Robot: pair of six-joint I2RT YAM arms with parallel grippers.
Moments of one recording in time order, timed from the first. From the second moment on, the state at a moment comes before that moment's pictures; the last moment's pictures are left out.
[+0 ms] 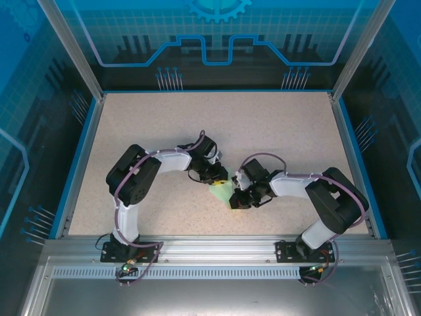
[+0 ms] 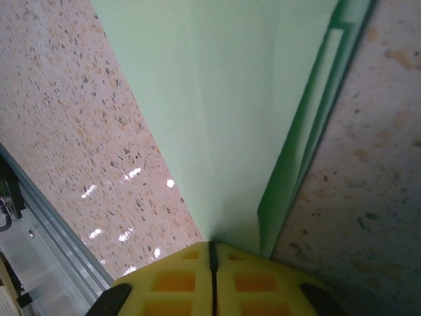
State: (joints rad) left arm -0.57 1.99 1.15 -0.31 0.60 -0.76; right arm 0.62 1.59 0.63 -0.28 -0.59 0.51
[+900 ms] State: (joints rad) left arm -0.33 2.05 1.24 -0.24 0.63 -0.61; right arm 0.62 1.57 0.60 -0.21 -0.60 0.53
